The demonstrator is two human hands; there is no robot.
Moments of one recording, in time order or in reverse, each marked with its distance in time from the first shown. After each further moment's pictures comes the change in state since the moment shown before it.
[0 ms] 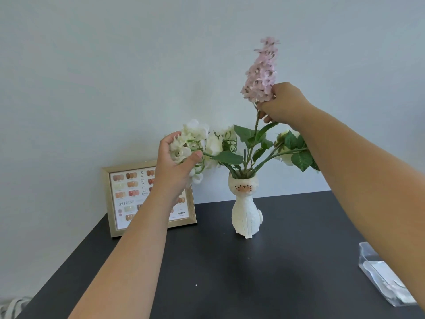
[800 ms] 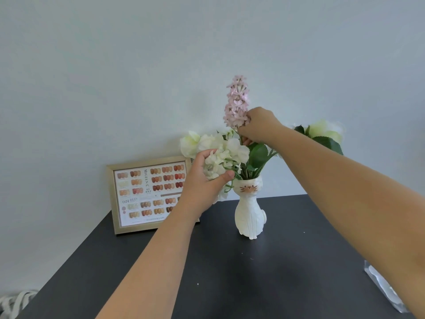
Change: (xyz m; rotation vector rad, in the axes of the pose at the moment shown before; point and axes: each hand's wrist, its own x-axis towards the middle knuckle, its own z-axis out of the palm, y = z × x) left_hand -0.030 -0.015 0.033 0.228 -0.169 -0.052; right_hand -0.008 -0.004 0.058 -0.143 -0.203 -0.006
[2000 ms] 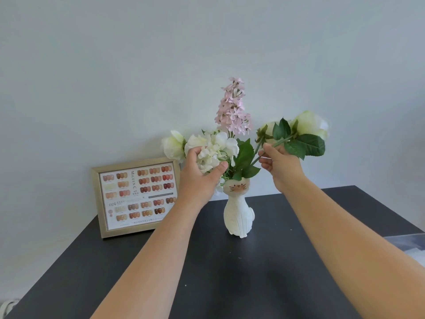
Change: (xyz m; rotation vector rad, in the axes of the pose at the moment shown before) left_hand 0.012 0.002 0.026 0.087 0.119 -0.023; right_hand -0.049 0.109 0.032 1.110 0.309 0.298
